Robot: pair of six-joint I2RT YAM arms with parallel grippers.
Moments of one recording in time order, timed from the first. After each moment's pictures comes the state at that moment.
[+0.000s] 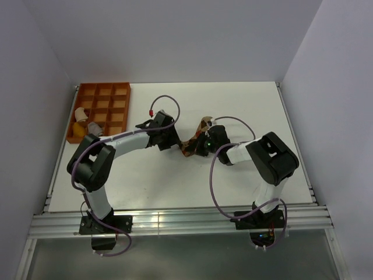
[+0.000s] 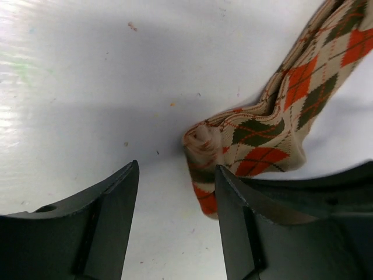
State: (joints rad) left arm -0.62 1.84 1.17 -0.28 -0.04 -0.92; right arm 0.52 1.77 0.67 0.53 -0.31 0.89
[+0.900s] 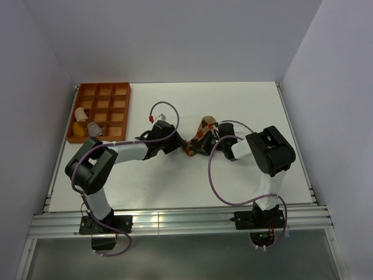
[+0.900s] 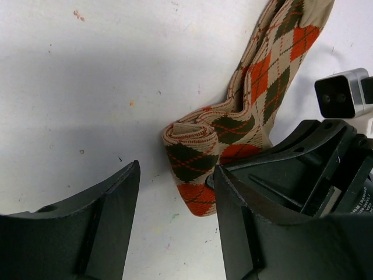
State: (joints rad) left arm -0.66 1.77 0.92 0.14 -0.02 -1.00; right arm 0.36 1.89 0.67 0.59 -0.59 1.08
